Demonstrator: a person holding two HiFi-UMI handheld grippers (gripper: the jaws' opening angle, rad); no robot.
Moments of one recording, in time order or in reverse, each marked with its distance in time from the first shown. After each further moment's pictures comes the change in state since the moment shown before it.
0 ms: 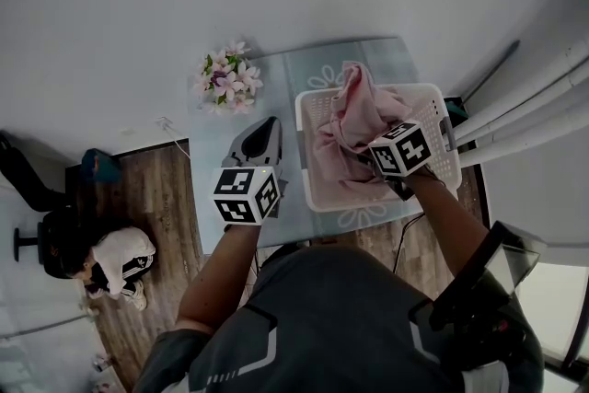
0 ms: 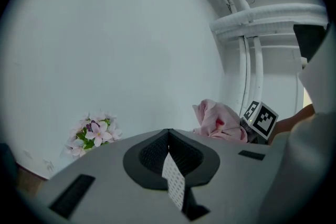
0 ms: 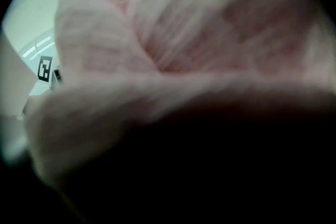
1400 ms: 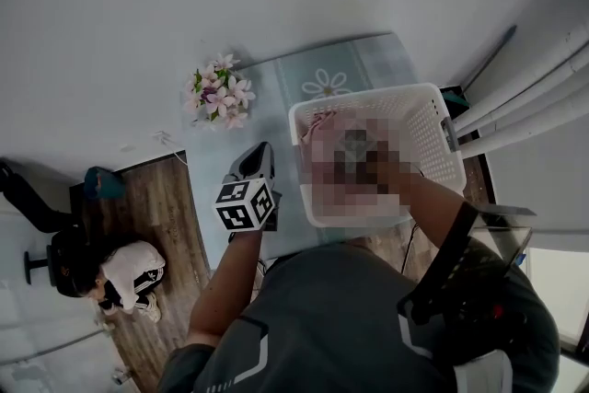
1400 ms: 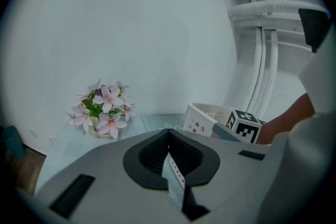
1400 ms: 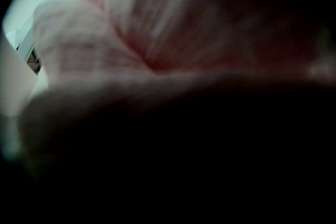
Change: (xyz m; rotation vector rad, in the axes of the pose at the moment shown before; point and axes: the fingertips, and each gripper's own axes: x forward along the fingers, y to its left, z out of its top) left arm 0.026 0.041 -0.078 -0.108 0.162 0.052; right arm 0.113 -0.008 -0.092 -0.004 0.486 0.058
